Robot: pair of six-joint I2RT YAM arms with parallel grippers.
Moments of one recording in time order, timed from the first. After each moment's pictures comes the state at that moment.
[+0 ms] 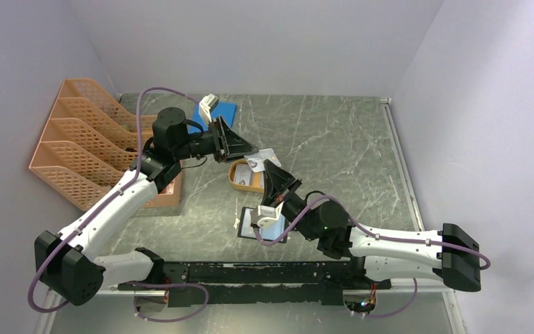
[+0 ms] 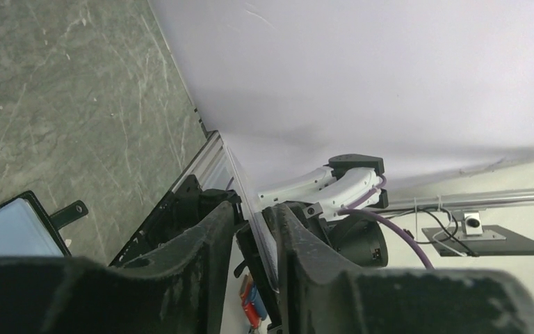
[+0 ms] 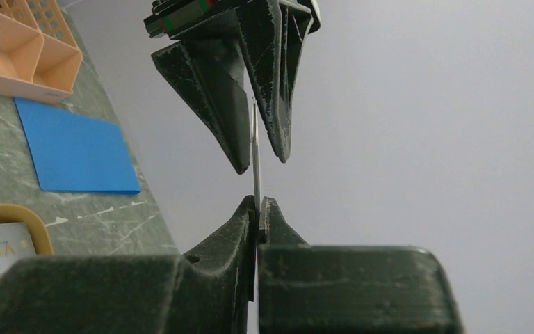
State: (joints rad) left arm -0.51 1.20 1.05 0.00 0.73 -1.13; right arm 1.25 1.00 0.50 0.84 0.38 -1.34
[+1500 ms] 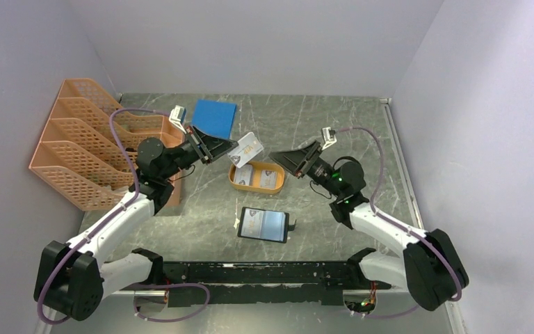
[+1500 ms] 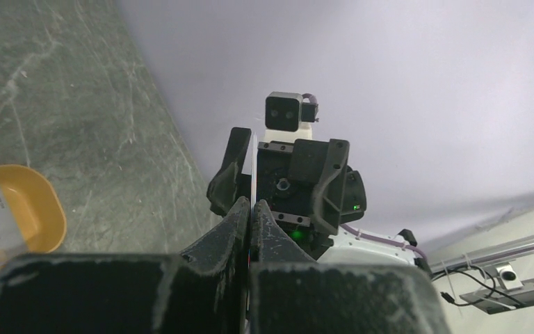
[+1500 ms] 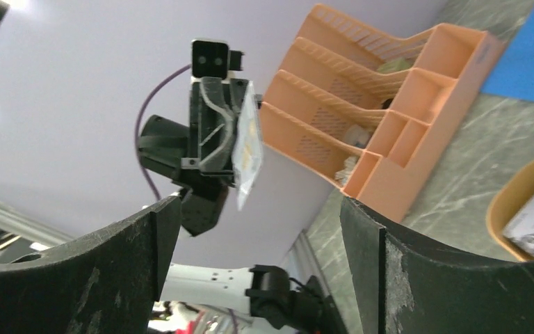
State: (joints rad) left arm -0.37 1.09 0.66 0.62 0.61 -1.22; right arm 0.50 1.12 0.45 0.94 -0.44 1.17
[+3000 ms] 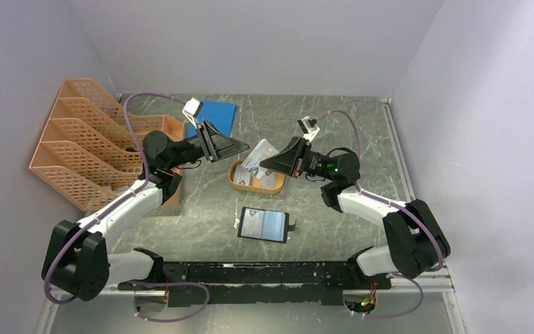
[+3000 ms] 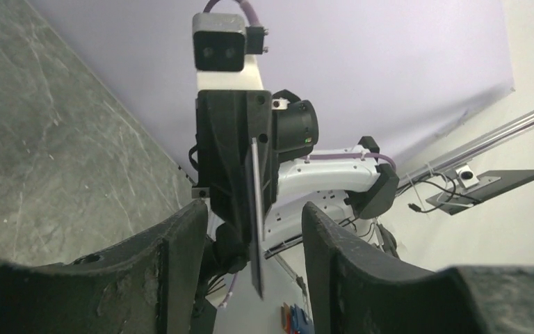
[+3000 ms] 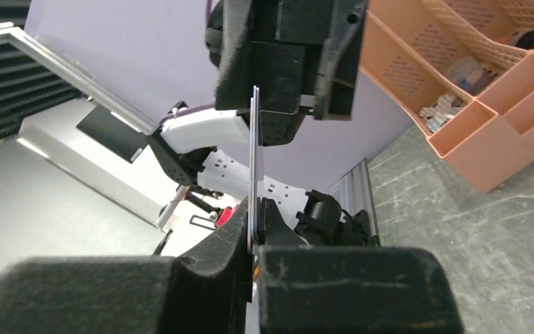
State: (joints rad) left arm -0.41 1.22 0.74 0.81 0.82 -1.25; right arm 0.48 1.38 0.60 1.28 -0.85 1.36
